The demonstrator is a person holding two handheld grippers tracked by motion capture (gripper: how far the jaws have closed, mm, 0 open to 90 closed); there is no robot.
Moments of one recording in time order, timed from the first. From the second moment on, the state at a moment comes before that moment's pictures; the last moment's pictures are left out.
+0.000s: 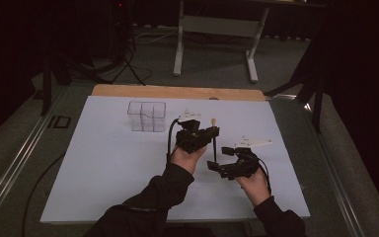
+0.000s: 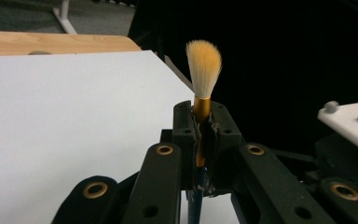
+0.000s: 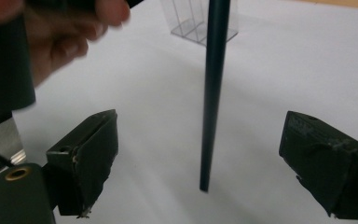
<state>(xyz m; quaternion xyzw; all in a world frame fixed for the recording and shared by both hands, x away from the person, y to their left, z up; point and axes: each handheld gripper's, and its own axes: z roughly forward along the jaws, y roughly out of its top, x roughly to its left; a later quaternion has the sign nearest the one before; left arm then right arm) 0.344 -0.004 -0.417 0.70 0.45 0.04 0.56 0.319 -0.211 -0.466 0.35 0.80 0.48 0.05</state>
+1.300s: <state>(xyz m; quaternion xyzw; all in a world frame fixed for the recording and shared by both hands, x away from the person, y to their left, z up) 0.350 0.116 -0.357 0.68 0.46 0.17 0.55 0.319 -0.209 -0.473 0.32 0.82 0.47 0.06</state>
